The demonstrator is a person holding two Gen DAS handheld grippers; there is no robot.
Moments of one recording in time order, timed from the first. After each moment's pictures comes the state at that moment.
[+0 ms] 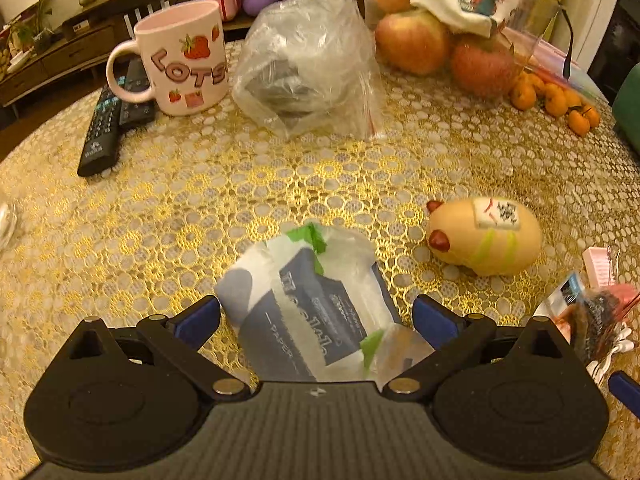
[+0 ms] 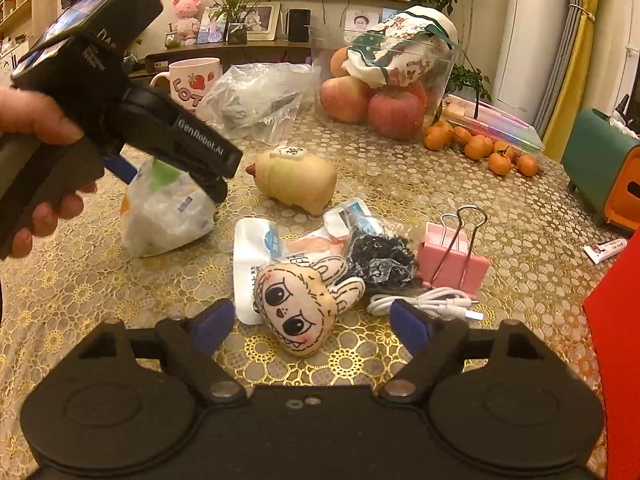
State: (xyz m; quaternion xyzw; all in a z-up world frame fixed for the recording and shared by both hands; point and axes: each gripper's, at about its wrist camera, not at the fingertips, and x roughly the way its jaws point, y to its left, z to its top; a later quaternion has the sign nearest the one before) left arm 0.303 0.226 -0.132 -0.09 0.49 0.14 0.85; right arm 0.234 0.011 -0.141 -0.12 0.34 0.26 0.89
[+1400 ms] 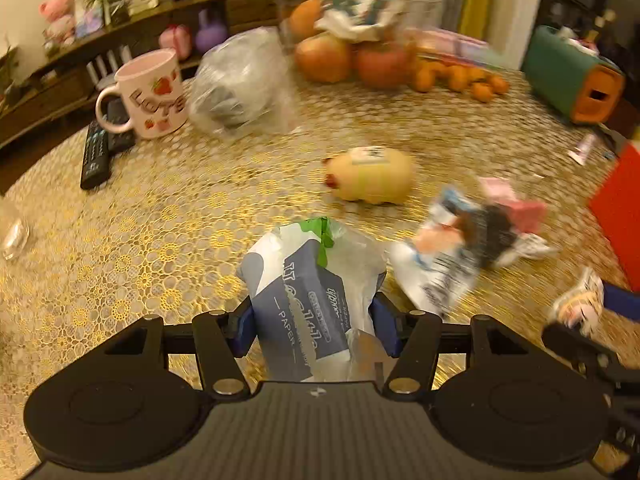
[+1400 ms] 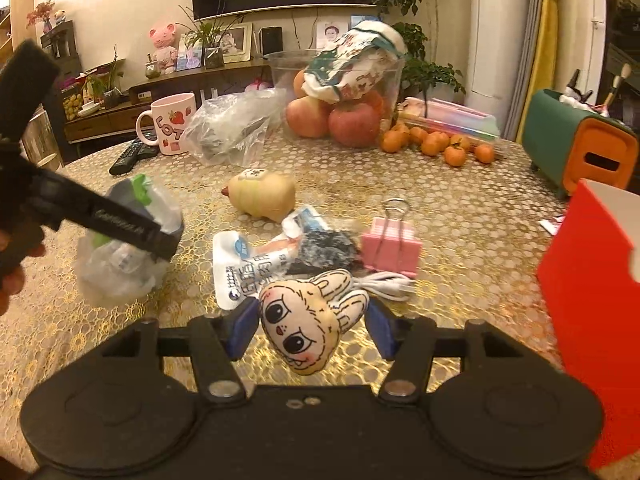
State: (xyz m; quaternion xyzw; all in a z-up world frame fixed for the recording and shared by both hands) left arm 0.223 0.161 -0.078 -0.03 0.46 0.07 0.88; right arm 0.209 -0.050 -0.106 -0.07 0.34 0.25 0.90
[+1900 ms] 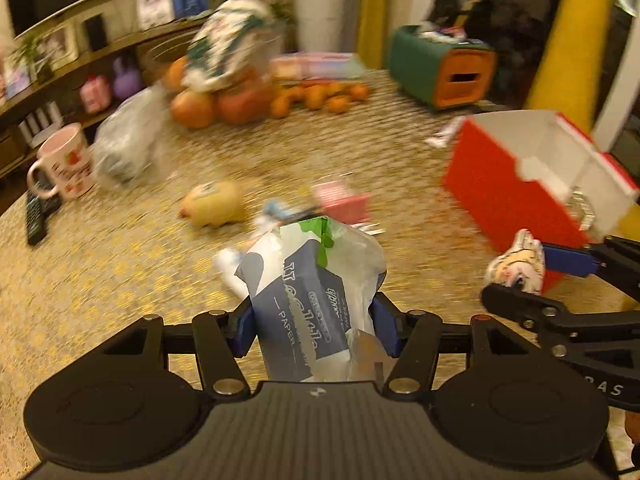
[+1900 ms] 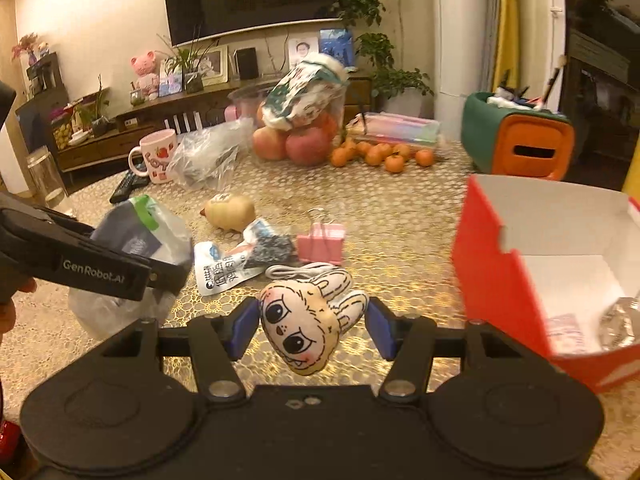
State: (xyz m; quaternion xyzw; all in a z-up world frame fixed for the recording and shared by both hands) left arm 0.180 0.048 -0.023 0.01 0.43 -0.04 0.90; right arm 0.168 -0.136 -0.051 -0.03 0.33 0.23 0.91
